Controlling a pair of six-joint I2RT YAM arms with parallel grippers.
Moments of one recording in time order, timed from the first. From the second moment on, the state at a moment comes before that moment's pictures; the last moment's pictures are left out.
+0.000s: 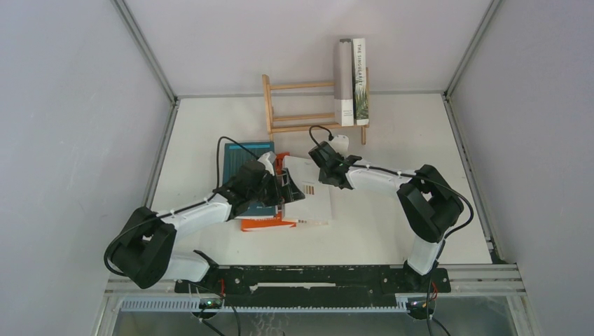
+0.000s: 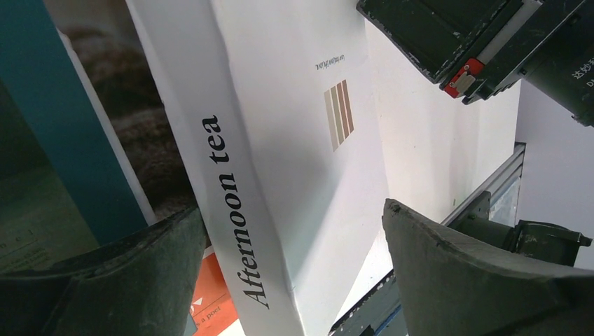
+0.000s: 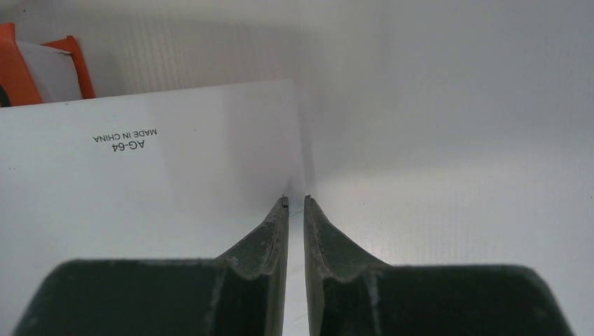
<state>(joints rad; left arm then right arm) -0.60 1.34 0.60 0.06 0.27 -0.75 0.73 1.78 1.12 -0.36 0.41 0.76</state>
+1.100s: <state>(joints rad) -0.75 1.37 0.79 0.01 0.31 -0.77 0.69 1.79 1.05 -0.40 0.36 0.74</state>
